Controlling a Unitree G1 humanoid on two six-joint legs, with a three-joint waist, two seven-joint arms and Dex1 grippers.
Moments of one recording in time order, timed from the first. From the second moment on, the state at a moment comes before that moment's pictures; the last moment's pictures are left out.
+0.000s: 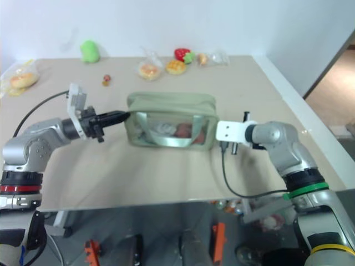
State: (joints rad) left arm -0.67 0.59 0.13 0.15 -0.61 0.66 -1.03; right arm -0.71 -0.82 0.33 0.34 -0.35 -0.12 0.91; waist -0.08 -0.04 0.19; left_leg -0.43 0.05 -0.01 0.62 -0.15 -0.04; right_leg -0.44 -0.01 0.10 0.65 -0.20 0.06
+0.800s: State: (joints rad) left arm -0.66 0.59 0.15 0.15 -0.61 0.66 -1.01; right arm -0.76 -0.81 0.02 0.39 0.05 0.24 1.09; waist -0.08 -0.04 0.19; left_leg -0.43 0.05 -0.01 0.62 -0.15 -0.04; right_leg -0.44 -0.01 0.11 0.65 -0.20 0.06
